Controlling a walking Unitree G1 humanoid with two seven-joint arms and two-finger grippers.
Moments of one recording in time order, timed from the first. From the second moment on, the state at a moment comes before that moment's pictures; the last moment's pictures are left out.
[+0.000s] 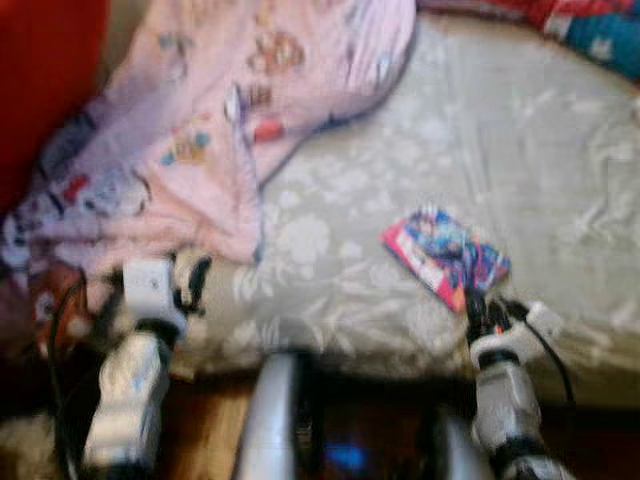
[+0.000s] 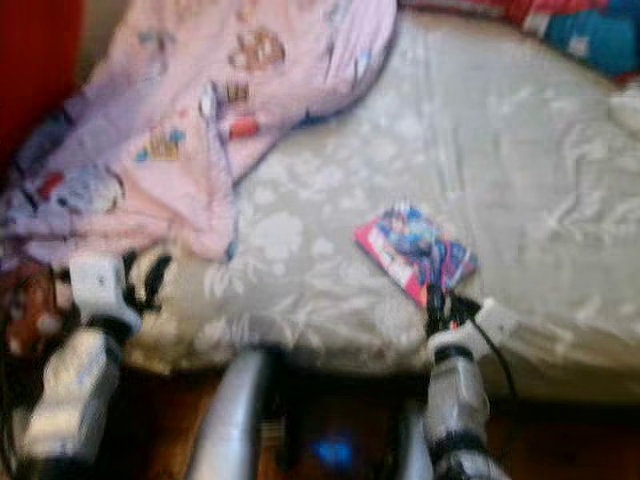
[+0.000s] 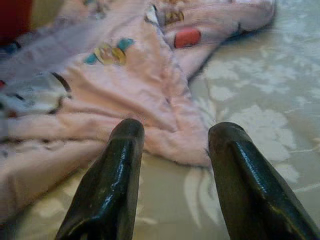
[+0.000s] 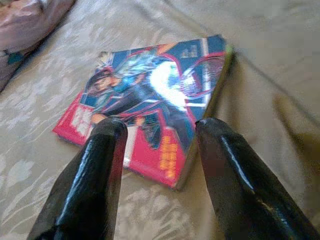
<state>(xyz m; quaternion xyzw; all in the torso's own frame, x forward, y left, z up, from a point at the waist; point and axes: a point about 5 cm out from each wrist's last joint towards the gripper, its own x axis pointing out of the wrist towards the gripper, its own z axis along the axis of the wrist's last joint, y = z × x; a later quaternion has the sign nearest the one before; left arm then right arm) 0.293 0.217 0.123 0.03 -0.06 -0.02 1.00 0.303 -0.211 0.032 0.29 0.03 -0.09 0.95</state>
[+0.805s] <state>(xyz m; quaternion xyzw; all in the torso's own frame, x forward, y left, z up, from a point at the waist) 0.294 0.215 0.130 0.03 -0.07 -0.01 1.00 0.317 -0.182 0.035 0.31 0.07 -0.01 0.95</state>
